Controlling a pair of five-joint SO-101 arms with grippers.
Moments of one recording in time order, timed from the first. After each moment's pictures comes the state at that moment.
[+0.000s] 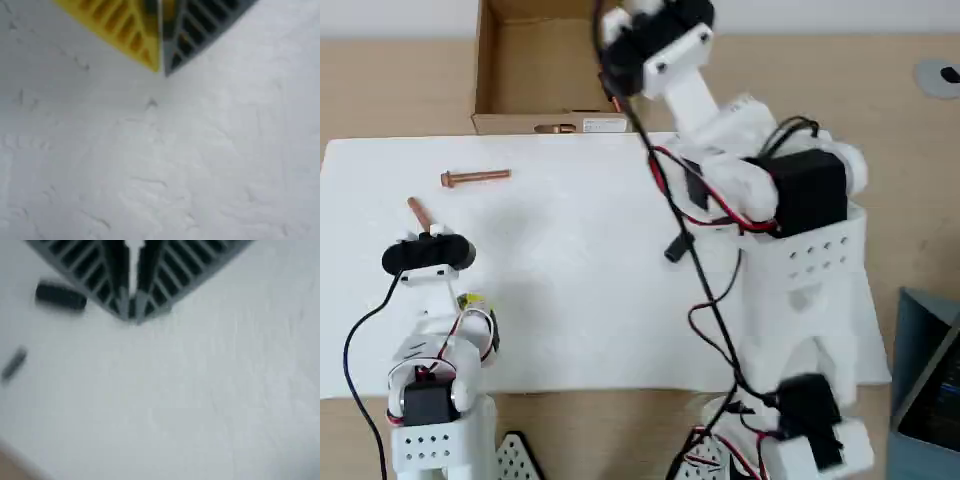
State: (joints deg) left arm -9.4 -104.0 93.1 65.8 -6.5; right arm -19.3 -14.3 -26.2 101.2 9.2
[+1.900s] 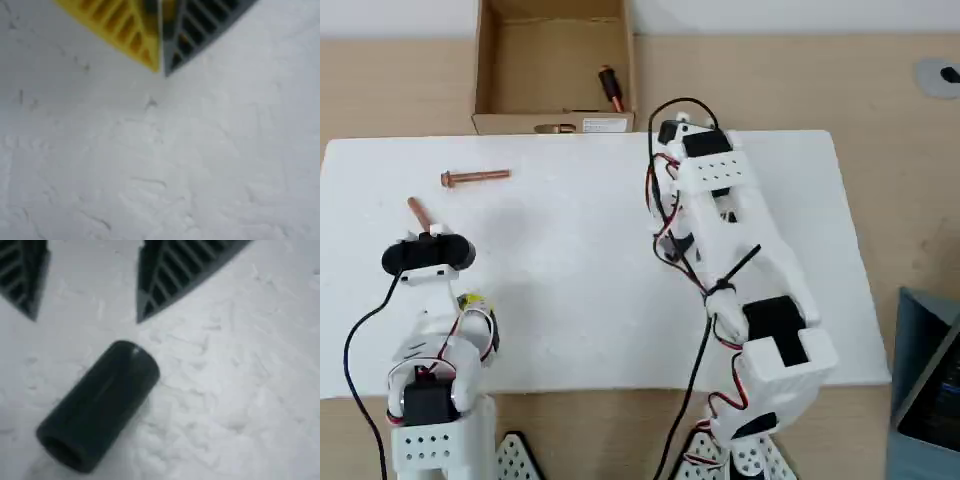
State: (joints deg) left arm -9.4 -104.0 93.1 65.8 -6.5; right arm -17.7 11.7 4.5 87.9 -32.1
